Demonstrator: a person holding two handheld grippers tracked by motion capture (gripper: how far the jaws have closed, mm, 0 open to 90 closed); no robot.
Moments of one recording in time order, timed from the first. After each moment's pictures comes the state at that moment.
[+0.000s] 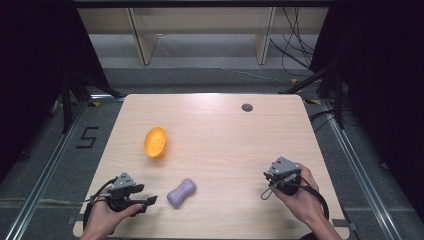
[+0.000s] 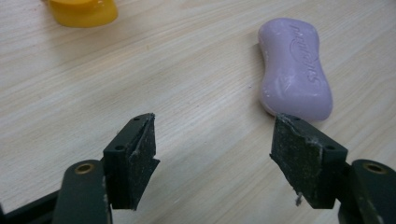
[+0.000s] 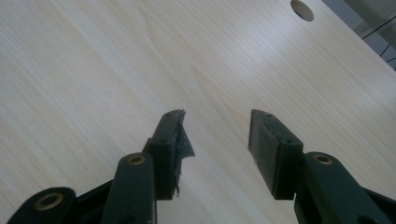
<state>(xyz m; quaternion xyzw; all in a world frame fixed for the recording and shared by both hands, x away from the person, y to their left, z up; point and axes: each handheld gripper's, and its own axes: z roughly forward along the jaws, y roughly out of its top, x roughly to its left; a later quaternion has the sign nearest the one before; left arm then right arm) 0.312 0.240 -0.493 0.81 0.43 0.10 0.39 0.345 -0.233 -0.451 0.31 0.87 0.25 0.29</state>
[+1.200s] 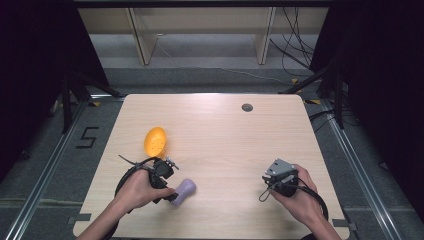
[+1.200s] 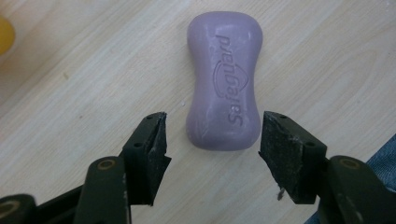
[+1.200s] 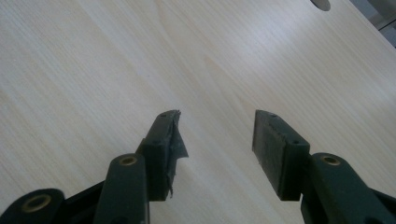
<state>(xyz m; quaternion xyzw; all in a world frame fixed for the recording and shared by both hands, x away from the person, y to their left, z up) 0.362 0.137 -0.438 0.92 0.37 0.02 0.13 0.344 -0.229 -0.454 0.30 0.88 0.23 0.28</state>
